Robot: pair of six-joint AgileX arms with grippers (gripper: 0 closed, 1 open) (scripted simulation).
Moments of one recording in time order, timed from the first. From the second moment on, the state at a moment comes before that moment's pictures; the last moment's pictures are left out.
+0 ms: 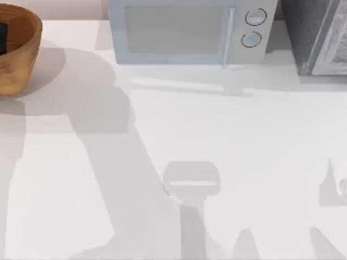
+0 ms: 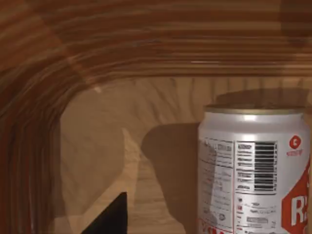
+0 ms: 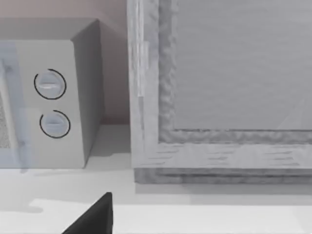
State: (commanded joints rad) left arm 0.23 2.53 2.32 -1.09 0.19 0.22; right arm 0.00 0.00 0.00 0.00 0.00 0.00
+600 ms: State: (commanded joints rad) left arm 0.22 2.59 2.29 -1.00 0.19 0.21; right arm 0.00 0.00 0.00 0.00 0.00 0.00
